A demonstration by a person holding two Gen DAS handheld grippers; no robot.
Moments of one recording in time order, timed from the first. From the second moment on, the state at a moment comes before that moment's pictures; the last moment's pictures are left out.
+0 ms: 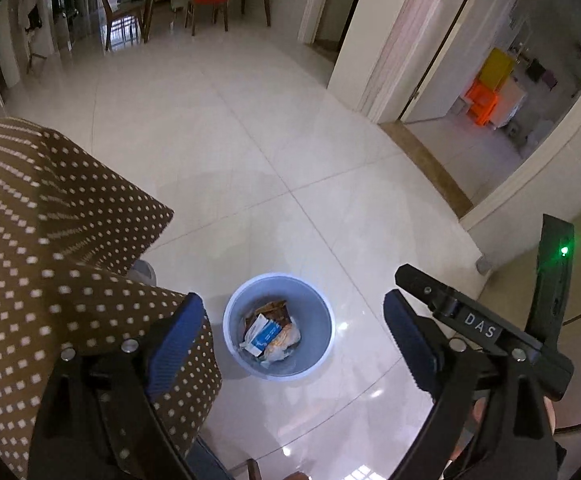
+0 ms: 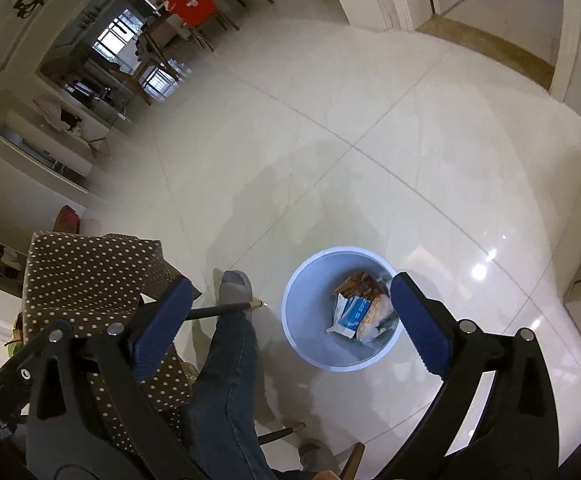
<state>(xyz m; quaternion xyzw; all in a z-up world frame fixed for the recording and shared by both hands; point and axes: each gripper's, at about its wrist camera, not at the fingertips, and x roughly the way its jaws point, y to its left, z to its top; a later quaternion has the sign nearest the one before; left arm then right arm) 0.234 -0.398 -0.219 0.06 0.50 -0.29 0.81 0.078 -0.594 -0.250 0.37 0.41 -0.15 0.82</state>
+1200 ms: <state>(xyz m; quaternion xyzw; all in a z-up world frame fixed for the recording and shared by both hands) 0.183 -0.085 -0.079 -0.02 0.32 -0.17 0.93 0.137 -0.339 -0.044 0.20 0.30 0.05 0.93</state>
